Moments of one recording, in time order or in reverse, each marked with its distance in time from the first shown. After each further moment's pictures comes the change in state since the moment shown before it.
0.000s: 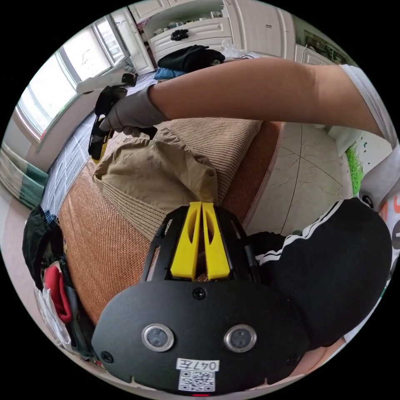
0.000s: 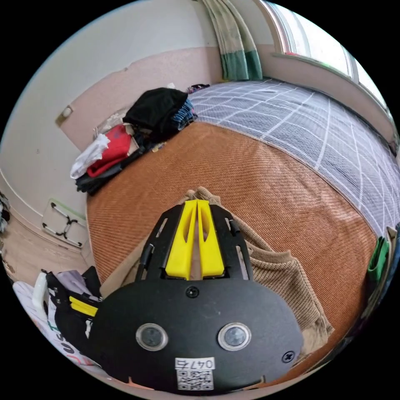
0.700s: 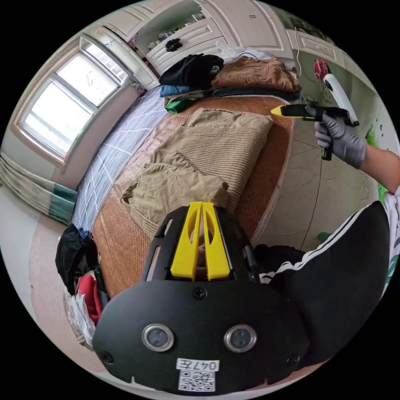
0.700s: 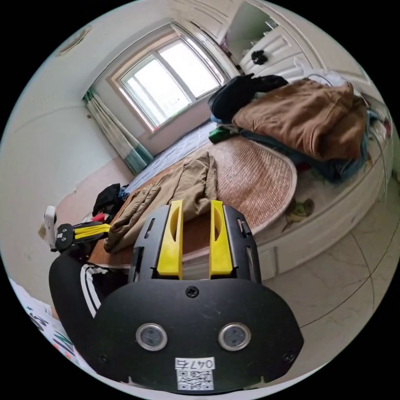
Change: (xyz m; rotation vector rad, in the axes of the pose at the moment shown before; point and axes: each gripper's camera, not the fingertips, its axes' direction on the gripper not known) left arm 0.100 -0.126 -0.110 0.010 -0.210 0.071; right arm 0.028 0.704 -0.255 0.660 0.221 0.759
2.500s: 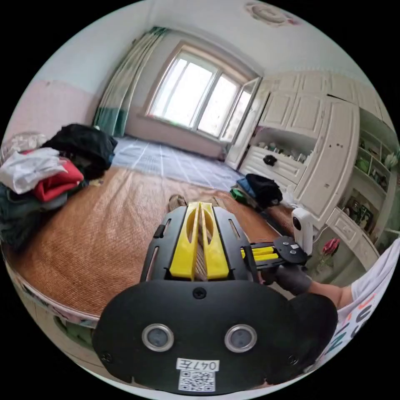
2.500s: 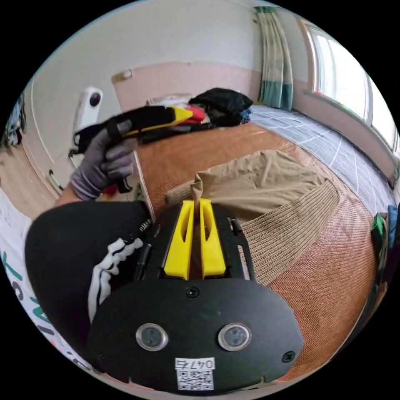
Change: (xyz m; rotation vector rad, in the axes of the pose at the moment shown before) left arm -0.423 0.542 -0.068 0.627 0.168 -0.931; right arm -0.526 -0.120 0.217 -0.504 -0.336 -0.990
